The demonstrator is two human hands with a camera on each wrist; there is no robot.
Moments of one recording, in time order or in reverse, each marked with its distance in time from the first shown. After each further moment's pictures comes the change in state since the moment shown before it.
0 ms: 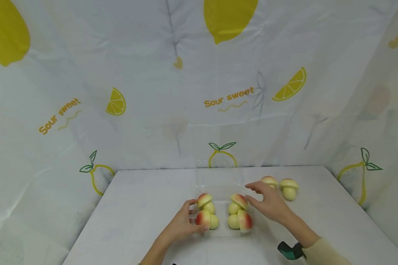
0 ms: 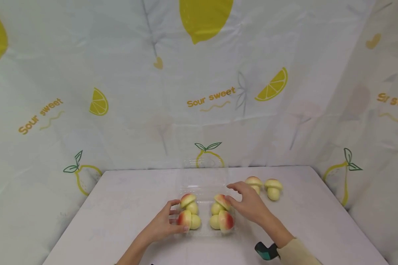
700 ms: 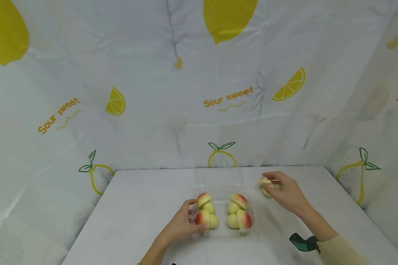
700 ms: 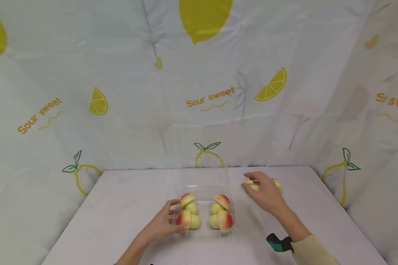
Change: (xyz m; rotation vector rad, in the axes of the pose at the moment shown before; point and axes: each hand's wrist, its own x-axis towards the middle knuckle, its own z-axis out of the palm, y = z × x) left_hand -0.001 -0.001 0.001 0.008 0.002 0.005; right_hand 0.004 0.012 -0.045 -0.020 0.115 0.081
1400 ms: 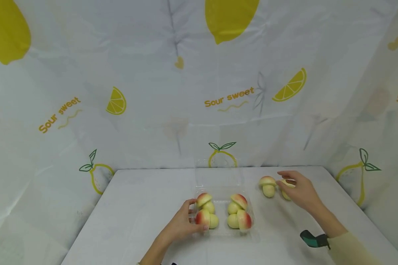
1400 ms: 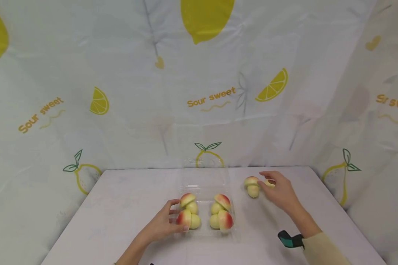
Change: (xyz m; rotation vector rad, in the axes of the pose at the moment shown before) left_hand 0.000 0.001 -0.001 0.011 0.002 0.012; right_hand -0.002 0.044 -0.023 -0.014 0.022 0.045
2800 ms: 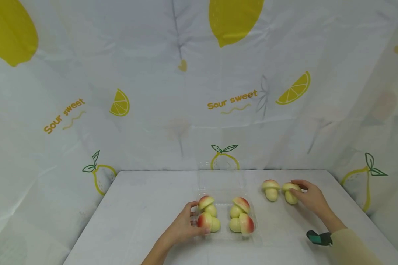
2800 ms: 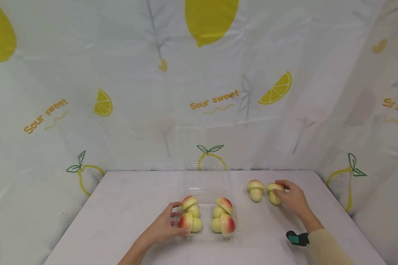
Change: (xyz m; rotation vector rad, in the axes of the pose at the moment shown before) left_hand -0.001 0.002 0.000 -0.017 -0.005 -0.017; right_hand 0.000 0.089 0.009 -0.020 -0.112 0.271
